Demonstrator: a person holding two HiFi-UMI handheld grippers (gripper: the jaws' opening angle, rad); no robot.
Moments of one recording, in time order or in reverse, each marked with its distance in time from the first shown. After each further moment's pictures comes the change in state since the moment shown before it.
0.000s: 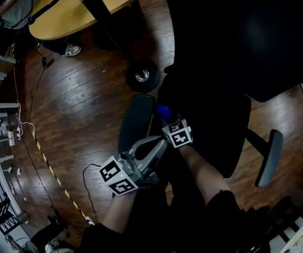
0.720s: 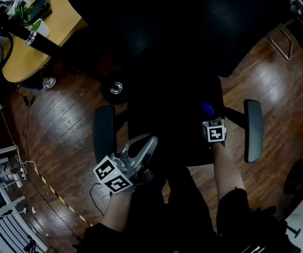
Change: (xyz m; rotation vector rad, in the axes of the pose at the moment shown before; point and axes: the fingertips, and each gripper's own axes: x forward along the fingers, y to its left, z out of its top) left arm 0.057 -0.034 -0.049 -0.012 0.166 -0.135; right arm -0.226 -0.222 -0.155 0.291 0.069 -0.564
